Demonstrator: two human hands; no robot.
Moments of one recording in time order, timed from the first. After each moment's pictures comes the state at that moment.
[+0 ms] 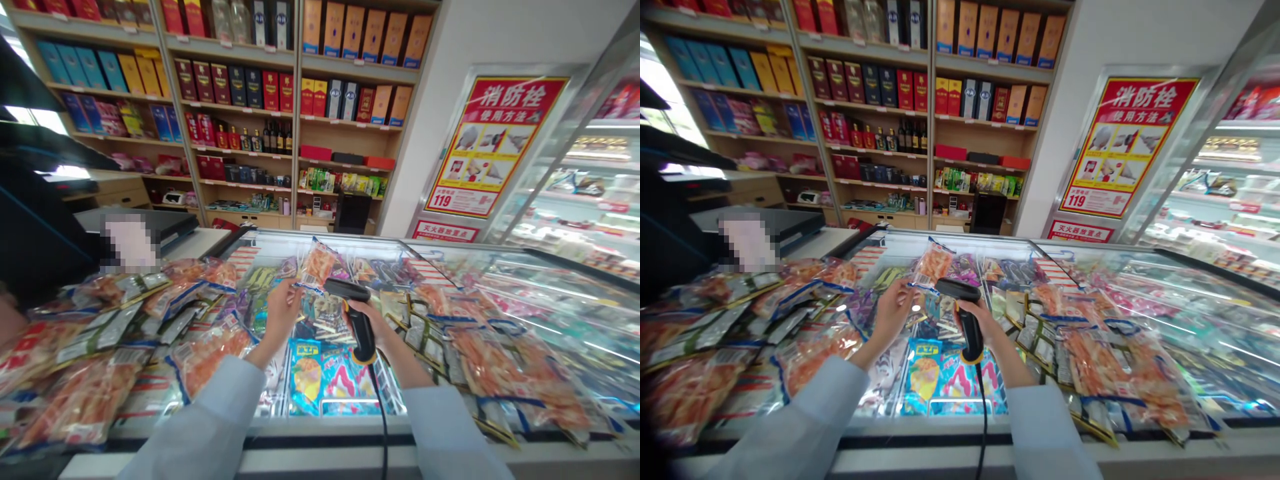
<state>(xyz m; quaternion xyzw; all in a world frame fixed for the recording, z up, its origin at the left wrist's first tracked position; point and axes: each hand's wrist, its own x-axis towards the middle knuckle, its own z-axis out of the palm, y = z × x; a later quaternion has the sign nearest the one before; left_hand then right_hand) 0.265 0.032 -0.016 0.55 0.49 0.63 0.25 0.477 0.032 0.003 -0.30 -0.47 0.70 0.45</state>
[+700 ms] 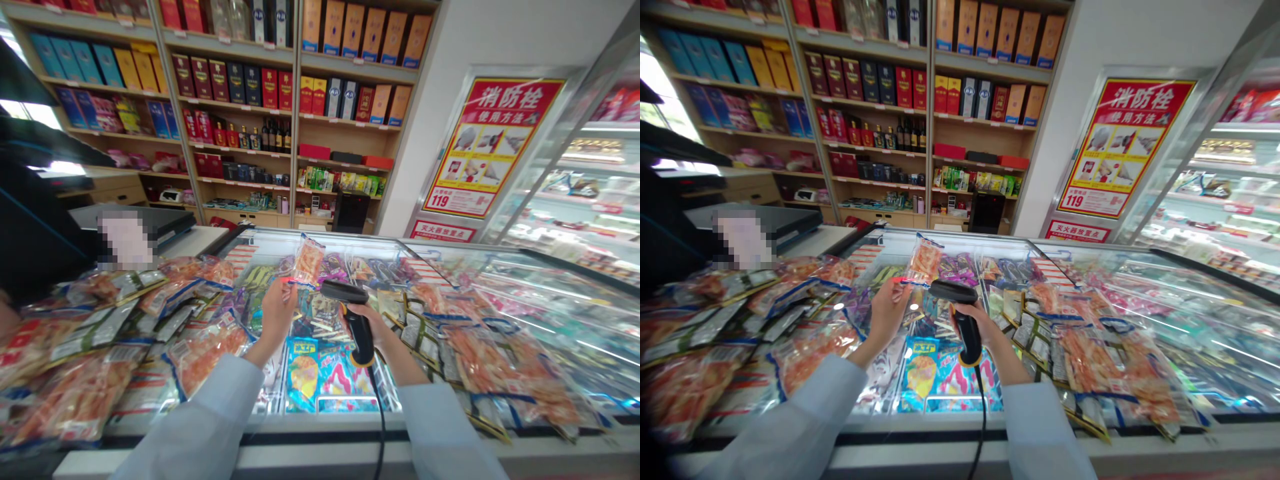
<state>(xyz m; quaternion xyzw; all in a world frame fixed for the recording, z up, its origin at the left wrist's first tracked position) 0.266 0.026 -0.011 0.56 0.54 0.62 0.11 0.481 0.027 0.005 -0.27 -0.51 0.70 0.41</state>
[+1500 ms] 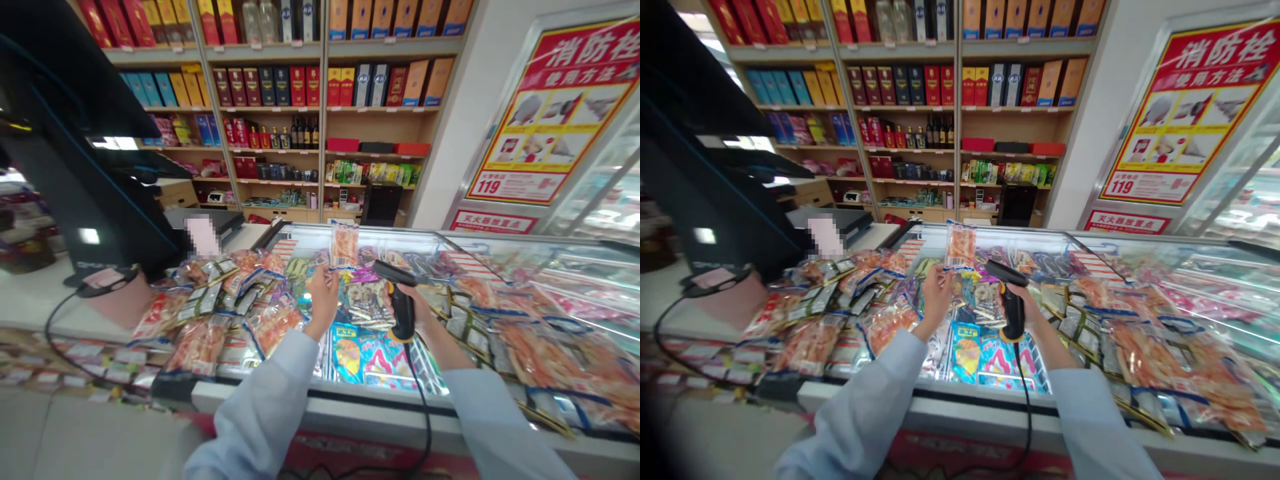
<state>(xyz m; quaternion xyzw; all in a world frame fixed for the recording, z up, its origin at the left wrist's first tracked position) 0.266 0.007 0.011 0.50 0.52 0.67 0.19 0.475 0.023 0.019 -0.29 -0.46 0.70 0.46</state>
